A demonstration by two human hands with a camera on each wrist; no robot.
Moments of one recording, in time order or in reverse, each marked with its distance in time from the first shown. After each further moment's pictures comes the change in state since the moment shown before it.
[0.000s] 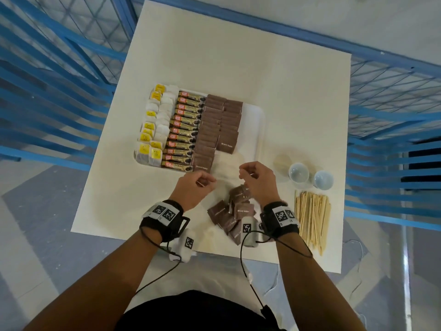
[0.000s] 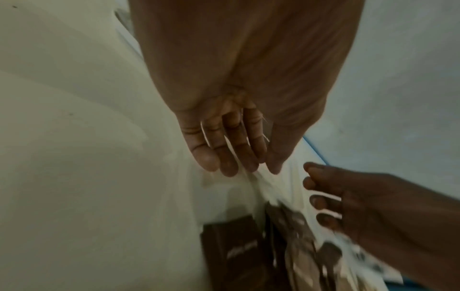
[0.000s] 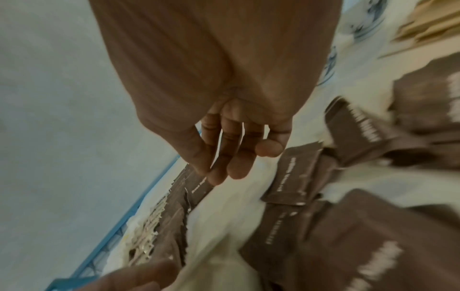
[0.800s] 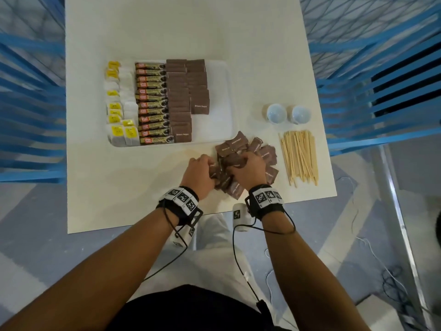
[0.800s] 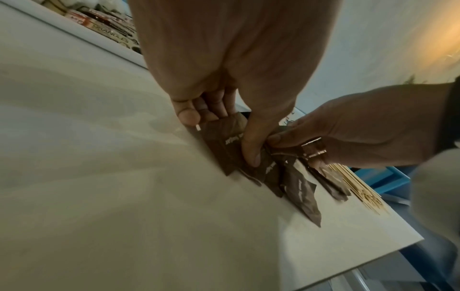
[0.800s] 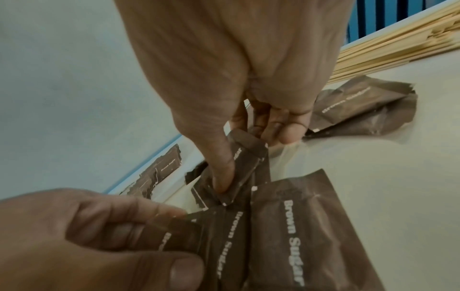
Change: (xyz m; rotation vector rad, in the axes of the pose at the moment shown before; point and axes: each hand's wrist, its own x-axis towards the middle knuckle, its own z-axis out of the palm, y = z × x) left_hand -0.044 -0.015 0.052 0.483 -0.141 0.171; right_hand -0.085 0.055 0.033 -0.305 0.207 0.228
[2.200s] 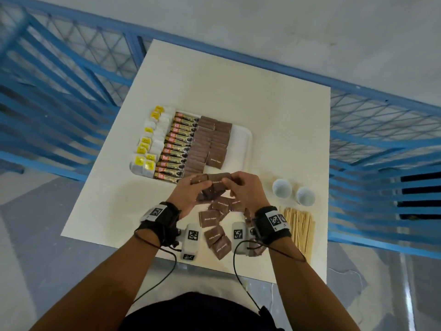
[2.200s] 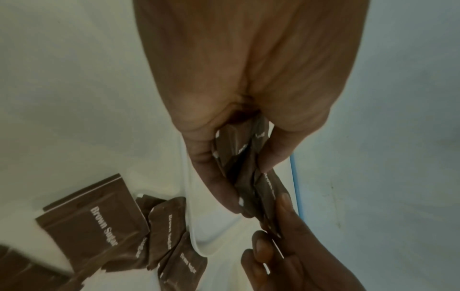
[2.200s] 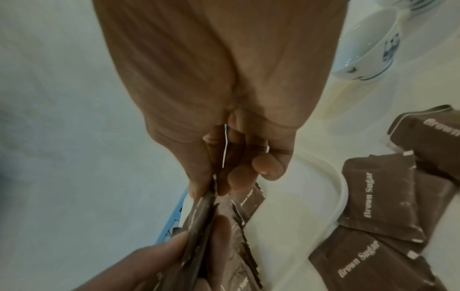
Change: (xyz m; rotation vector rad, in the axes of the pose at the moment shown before) left_hand 0.041 0.037 -0.064 -1.282 0.157 -0.332; right_hand 0.076 -0.083 -0.070 0.263 -0.336 -0.392
